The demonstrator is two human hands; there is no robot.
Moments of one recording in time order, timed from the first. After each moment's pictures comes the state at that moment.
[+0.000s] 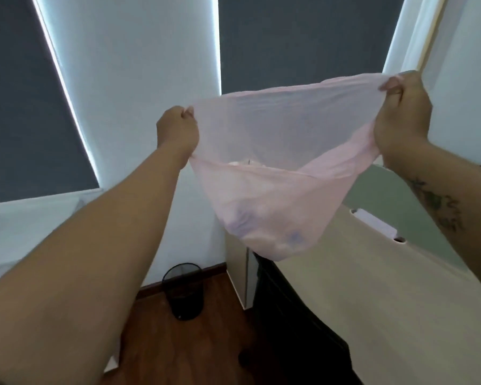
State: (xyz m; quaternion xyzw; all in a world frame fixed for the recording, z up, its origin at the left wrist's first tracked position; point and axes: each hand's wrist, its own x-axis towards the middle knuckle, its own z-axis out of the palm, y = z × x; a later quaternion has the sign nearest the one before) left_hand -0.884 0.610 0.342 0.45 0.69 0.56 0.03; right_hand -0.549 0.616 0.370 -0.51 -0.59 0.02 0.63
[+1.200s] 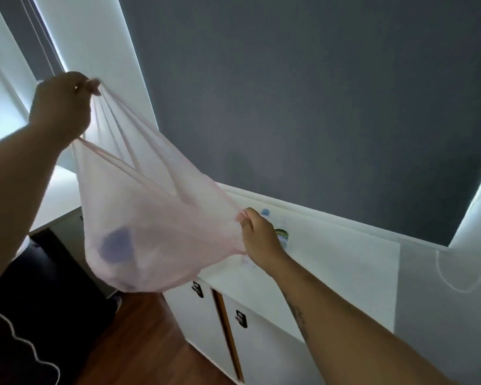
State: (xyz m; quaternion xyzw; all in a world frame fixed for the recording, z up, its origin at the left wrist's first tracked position) left_hand -1.781 0.274 0.368 0.13 0.88 0.26 -0.36; right_hand -1.625 0.541 0.134 -0.07 -0.84 0.51 0.18
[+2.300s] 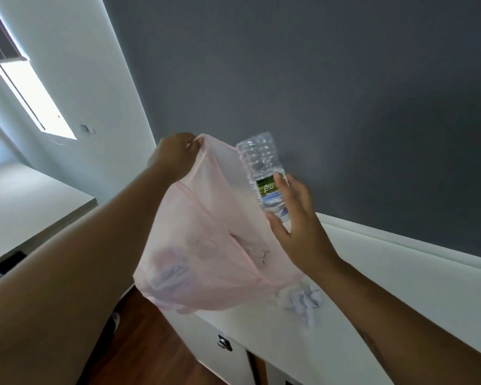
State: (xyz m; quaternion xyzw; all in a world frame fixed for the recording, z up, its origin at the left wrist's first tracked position) left_hand -1.977 0.387 0.242 0.22 0.94 0.21 -0.15; right_hand -1.772 0.563 0.134 0.00 -0.88 0.36 0.32
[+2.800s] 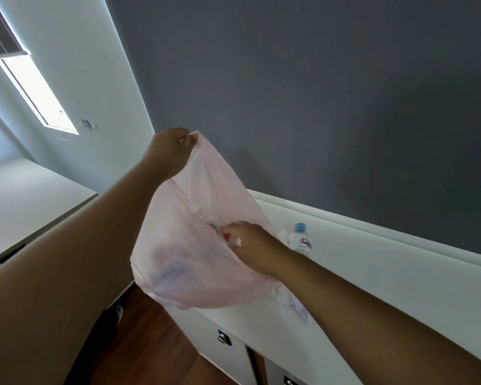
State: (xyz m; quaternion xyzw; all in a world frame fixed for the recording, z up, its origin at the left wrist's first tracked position) left_hand -1.968 0.382 0.248 0.23 0.93 0.24 -0.16; right_hand -1.811 0.517 0.117 0.06 -0.92 0.38 0.01
